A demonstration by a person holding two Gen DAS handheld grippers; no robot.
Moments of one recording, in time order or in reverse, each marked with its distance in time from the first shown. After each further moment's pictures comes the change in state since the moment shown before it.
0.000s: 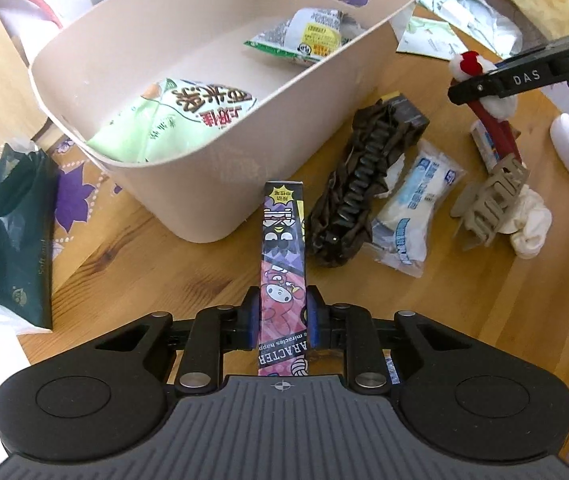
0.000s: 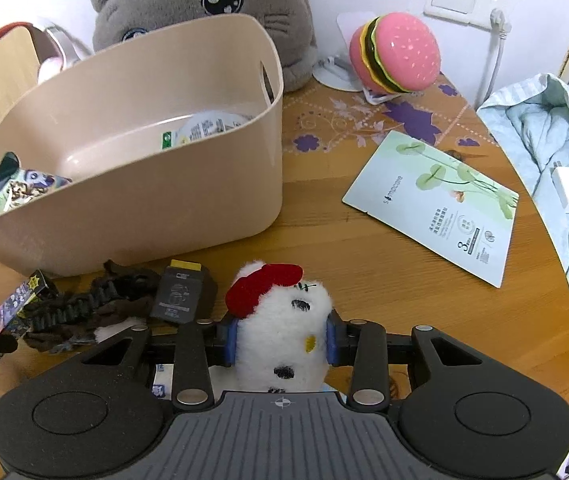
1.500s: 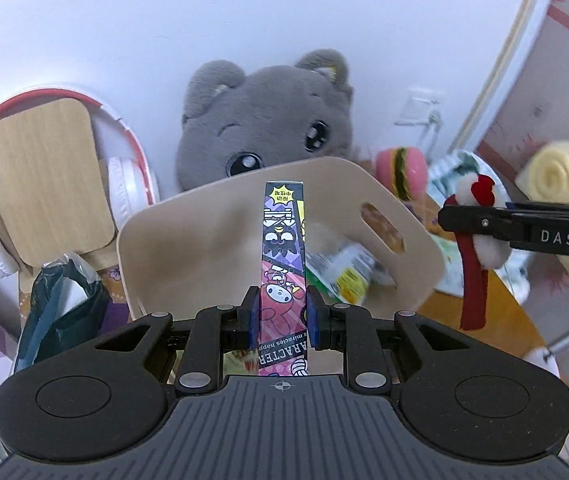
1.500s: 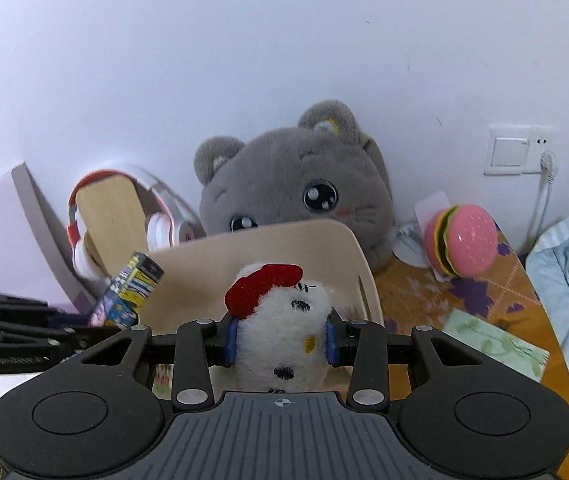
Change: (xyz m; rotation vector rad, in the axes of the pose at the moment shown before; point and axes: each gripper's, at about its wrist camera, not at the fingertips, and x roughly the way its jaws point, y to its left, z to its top) left arm -0.088 0.042 0.095 -0.354 -0.358 0.006; right arm -0.091 0.039 0.090 -0.018 -0.304 0.193
